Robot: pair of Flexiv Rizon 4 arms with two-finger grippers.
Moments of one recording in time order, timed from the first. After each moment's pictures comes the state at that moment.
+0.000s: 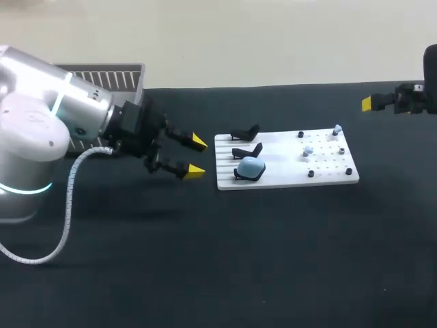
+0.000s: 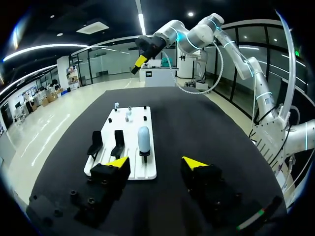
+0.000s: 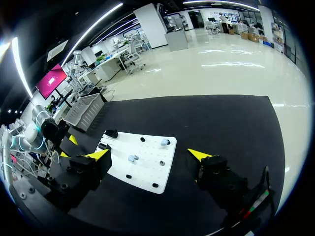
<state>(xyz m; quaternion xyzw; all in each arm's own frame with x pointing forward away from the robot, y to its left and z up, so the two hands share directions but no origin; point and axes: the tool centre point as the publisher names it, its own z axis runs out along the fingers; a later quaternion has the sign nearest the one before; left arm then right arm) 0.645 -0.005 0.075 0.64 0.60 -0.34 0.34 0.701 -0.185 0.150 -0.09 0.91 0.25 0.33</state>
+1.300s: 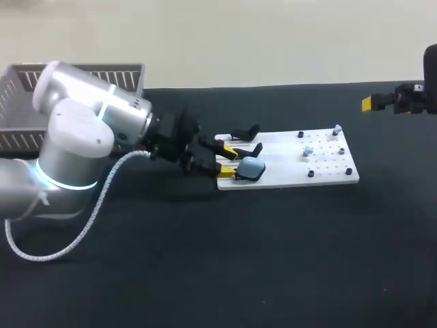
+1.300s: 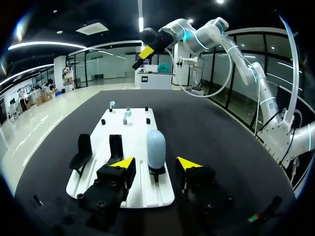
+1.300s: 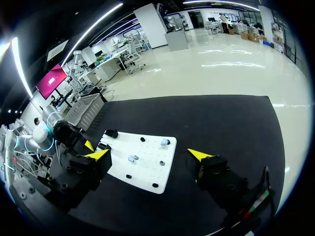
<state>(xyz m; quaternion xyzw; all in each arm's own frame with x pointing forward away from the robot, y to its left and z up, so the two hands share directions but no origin) 0.666 -0.065 0.037 0.63 0.58 -0.39 0.34 0.701 -0.185 0.150 -0.09 0.91 0.25 0.33</state>
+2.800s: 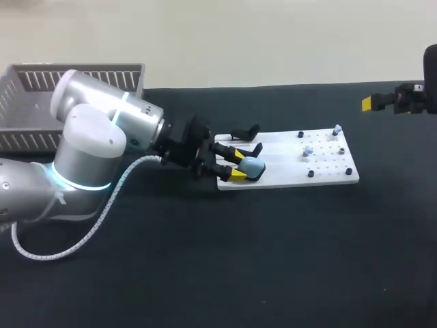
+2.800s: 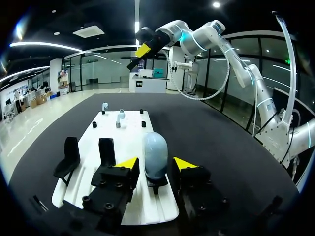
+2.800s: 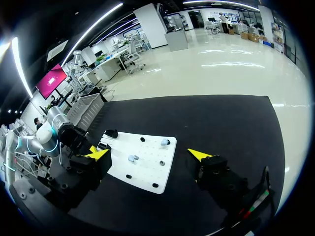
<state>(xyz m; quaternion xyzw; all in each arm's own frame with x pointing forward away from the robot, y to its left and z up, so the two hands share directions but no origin) 0.663 -0.089 0.026 0.63 0.56 -0.42 0.33 0.701 -0.185 0.150 -0.09 0.91 0.25 0.33</state>
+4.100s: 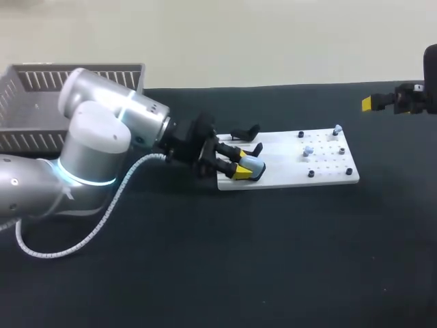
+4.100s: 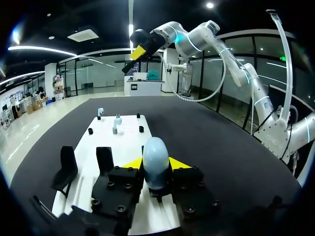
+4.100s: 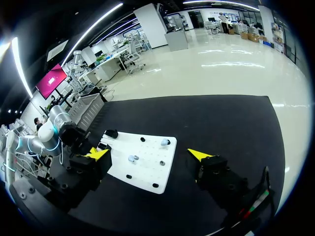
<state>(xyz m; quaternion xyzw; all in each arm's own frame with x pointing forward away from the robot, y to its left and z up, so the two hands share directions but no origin) 0.666 -0.098 0.028 0.64 0.54 -0.43 0.34 0.701 -0.185 0.150 -0.09 0.91 0.25 0.33</state>
